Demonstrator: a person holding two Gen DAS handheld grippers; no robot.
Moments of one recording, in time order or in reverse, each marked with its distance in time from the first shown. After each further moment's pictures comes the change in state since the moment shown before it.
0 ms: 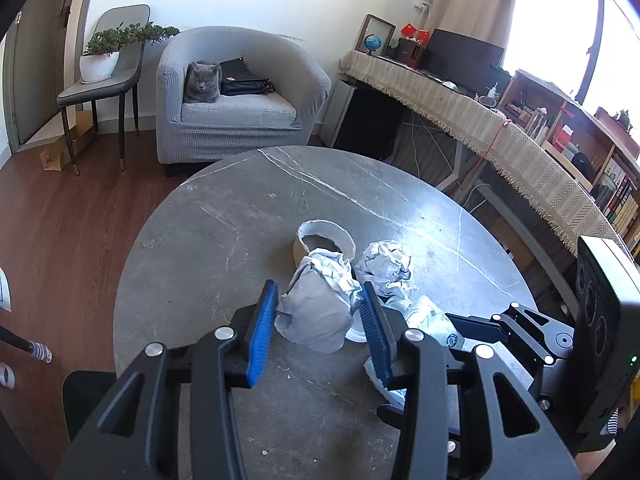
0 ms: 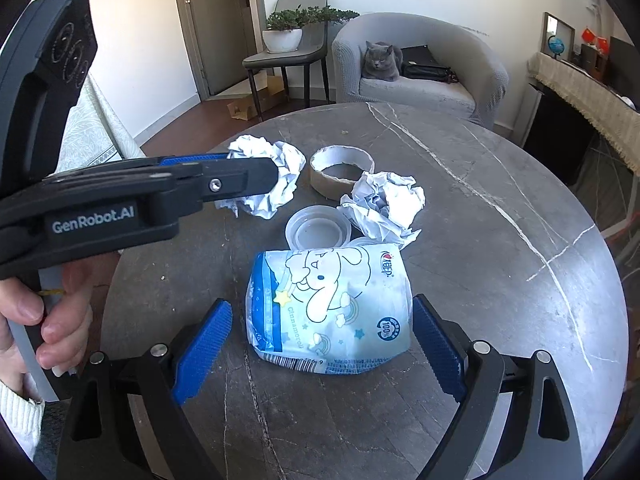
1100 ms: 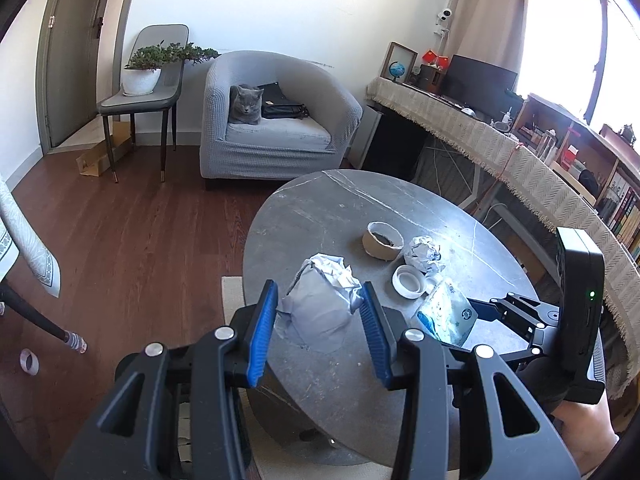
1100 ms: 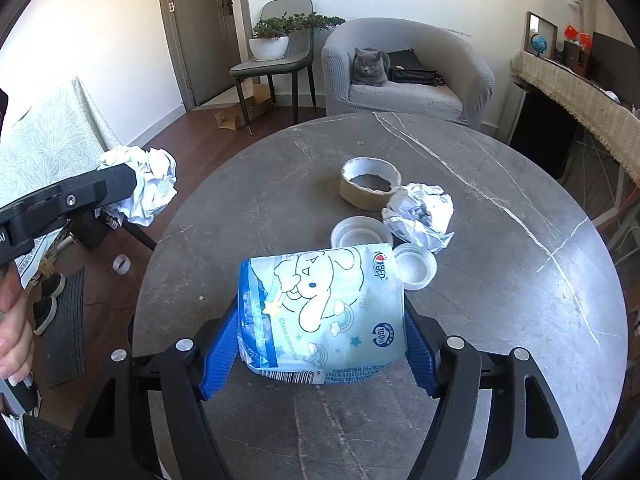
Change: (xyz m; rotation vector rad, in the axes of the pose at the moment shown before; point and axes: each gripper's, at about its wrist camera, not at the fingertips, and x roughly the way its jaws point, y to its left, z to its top) left arm -0.104 0.043 -0.033 -0.031 -0.082 0.093; right arm -0.011 0.038 0.002 0.045 -0.033 -0.035
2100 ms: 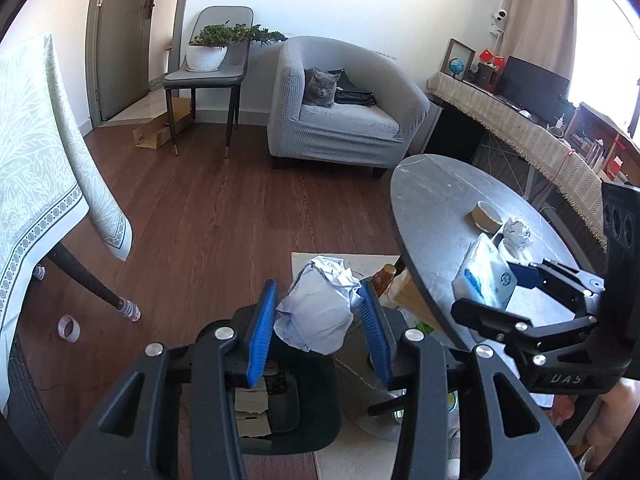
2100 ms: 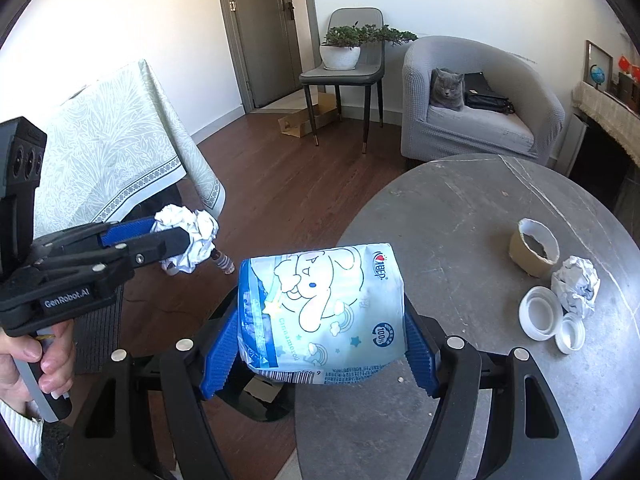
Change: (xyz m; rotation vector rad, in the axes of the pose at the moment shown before) left arm -0.034 0.111 -0.031 -0.078 0.054 0.171; right arm 0.025 0.107 0.035 -0.101 -0.042 0.171
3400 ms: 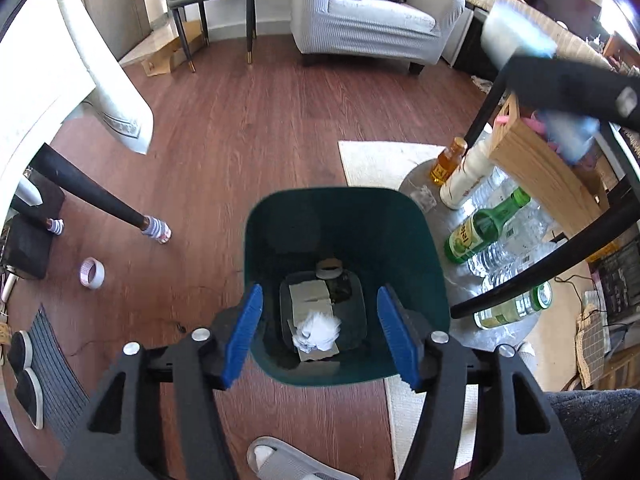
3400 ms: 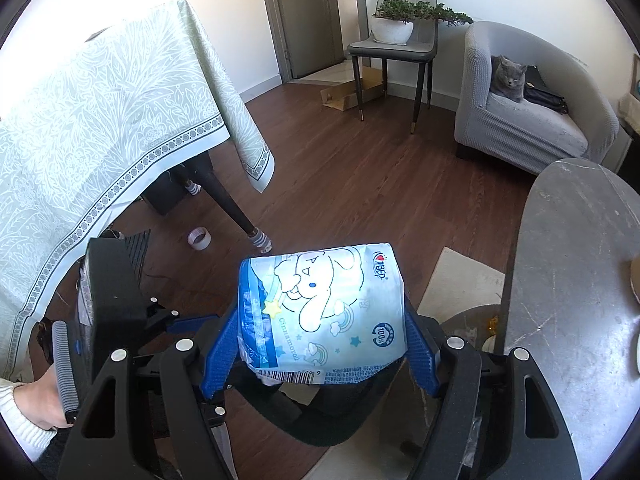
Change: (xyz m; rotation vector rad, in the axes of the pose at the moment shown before) left arm 0.066 0.073 -0.101 0.060 0.309 0.106; right arm 0.081 0.079 0.008 -0.077 0.107 0.087
